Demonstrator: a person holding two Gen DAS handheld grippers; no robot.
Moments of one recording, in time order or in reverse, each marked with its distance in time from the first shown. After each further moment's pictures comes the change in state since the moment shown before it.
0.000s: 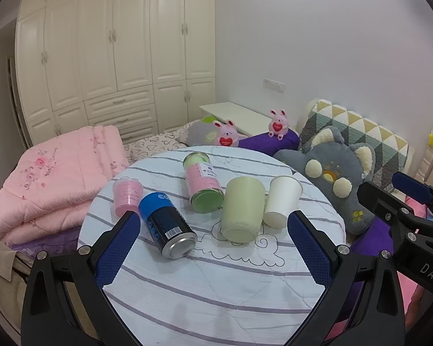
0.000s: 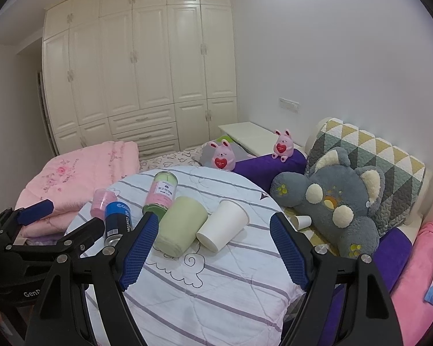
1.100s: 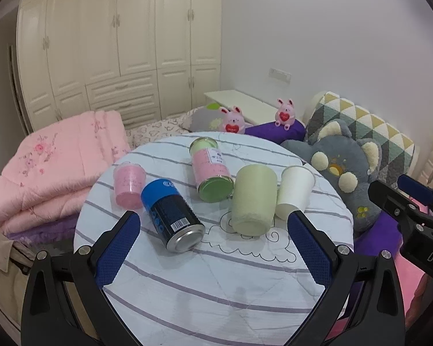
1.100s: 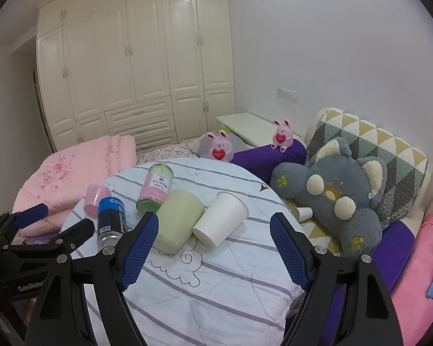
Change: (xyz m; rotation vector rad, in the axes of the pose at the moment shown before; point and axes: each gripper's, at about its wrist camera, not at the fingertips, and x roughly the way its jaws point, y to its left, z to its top) left arm 0.029 0.017 -0.006 -0.038 0.074 0.007; right arm 0.026 -0.007 -0.005 0.025 0.051 0.000
